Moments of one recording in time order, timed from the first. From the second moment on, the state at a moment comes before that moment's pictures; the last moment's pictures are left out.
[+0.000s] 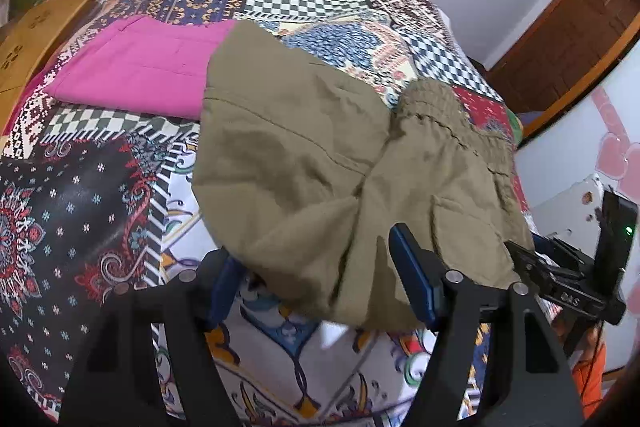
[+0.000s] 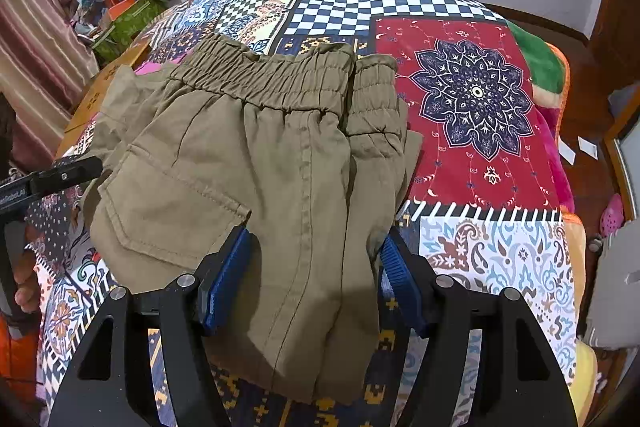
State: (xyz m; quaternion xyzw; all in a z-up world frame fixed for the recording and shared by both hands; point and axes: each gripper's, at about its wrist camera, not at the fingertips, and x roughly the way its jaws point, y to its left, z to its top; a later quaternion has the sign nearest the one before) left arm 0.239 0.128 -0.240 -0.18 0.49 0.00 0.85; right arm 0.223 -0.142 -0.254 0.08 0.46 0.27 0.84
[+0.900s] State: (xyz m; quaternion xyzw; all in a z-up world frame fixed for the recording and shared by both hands) left arm 0.294 0.116 -0.275 -0.20 0.51 -0.06 0.83; right arm 0.249 -0.135 -0.269 0.13 0.48 0.29 0.82
